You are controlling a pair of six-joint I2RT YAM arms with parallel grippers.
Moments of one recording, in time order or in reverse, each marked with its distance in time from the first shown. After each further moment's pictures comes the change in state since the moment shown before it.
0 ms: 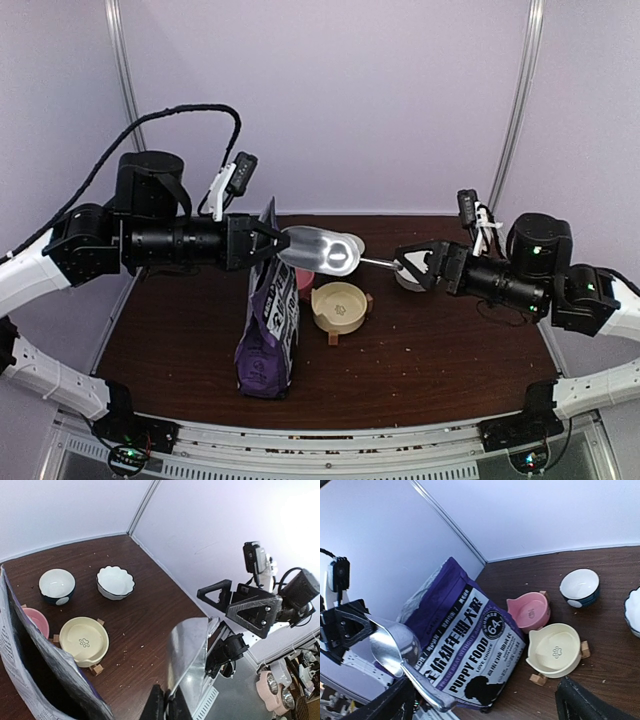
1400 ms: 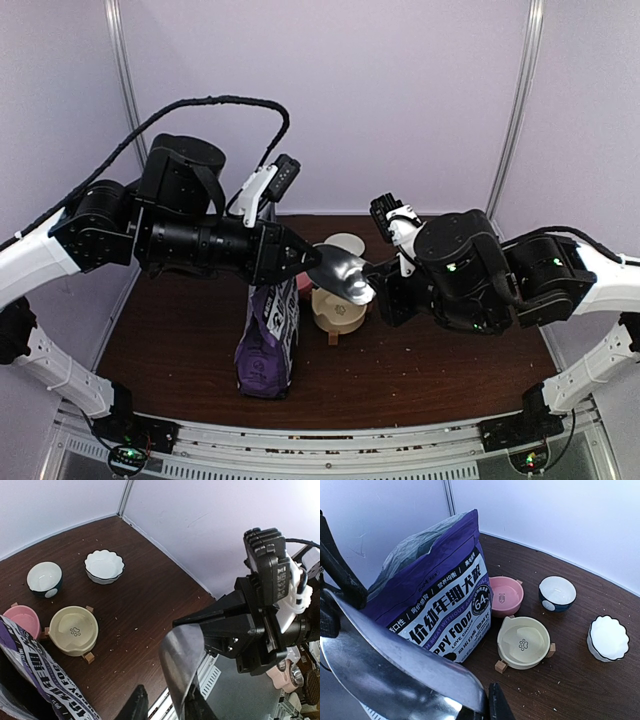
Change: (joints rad) left arm -0.146 0.161 0.246 -0.208 -0.096 0.047; right arm 0.327 0.414 0.453 -0.391 0.392 -0.182
